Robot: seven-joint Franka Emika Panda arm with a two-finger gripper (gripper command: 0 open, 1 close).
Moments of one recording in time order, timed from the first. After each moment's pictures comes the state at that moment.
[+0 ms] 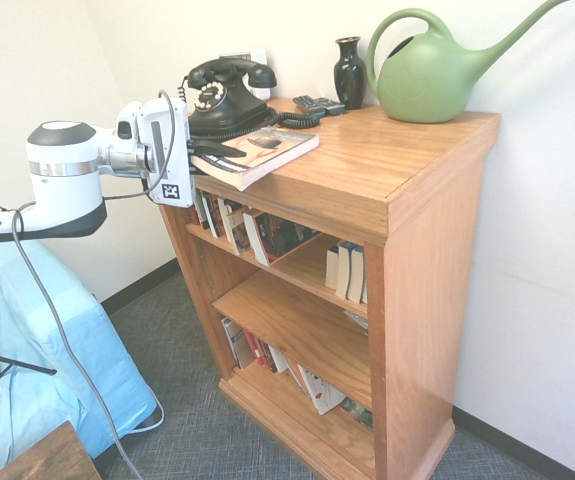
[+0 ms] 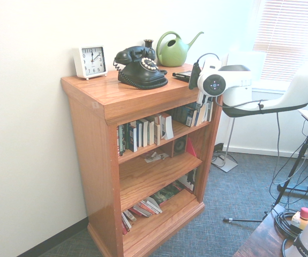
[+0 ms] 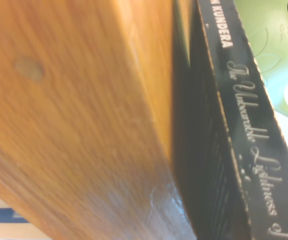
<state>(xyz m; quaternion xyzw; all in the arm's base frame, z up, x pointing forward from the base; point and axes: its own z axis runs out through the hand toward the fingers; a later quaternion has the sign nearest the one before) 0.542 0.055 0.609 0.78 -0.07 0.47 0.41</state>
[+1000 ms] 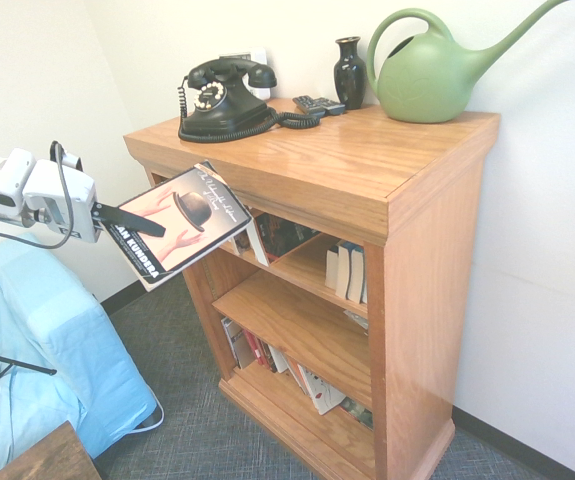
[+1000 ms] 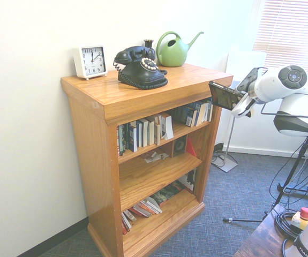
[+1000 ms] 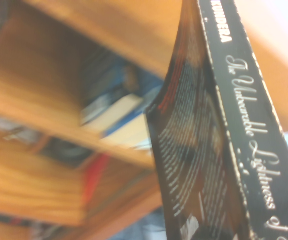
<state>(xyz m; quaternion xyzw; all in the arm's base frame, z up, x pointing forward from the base) 0.356 0.014 0.592 0.84 -0.25 0.45 0.17</state>
